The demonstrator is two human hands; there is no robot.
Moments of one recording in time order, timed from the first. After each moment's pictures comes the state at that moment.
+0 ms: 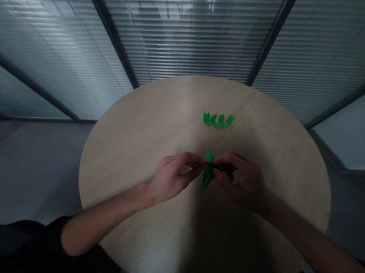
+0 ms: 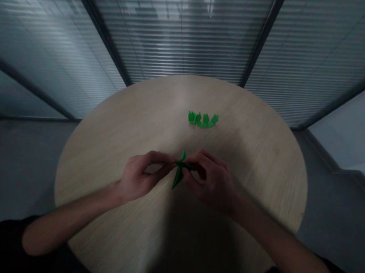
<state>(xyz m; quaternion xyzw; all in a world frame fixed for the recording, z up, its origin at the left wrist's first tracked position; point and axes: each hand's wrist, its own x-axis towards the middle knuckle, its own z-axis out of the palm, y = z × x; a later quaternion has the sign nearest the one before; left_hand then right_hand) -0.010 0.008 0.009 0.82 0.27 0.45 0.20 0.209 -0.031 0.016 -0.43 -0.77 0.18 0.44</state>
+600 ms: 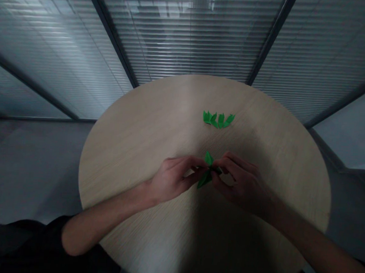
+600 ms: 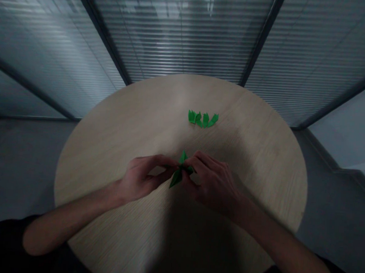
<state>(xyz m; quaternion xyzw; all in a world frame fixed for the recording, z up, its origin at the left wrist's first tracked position) -0.013 0.007 0.008 0.85 0.26 0.40 0.20 0.209 -0.035 0.019 -0.44 -0.83 0.08 0.34</state>
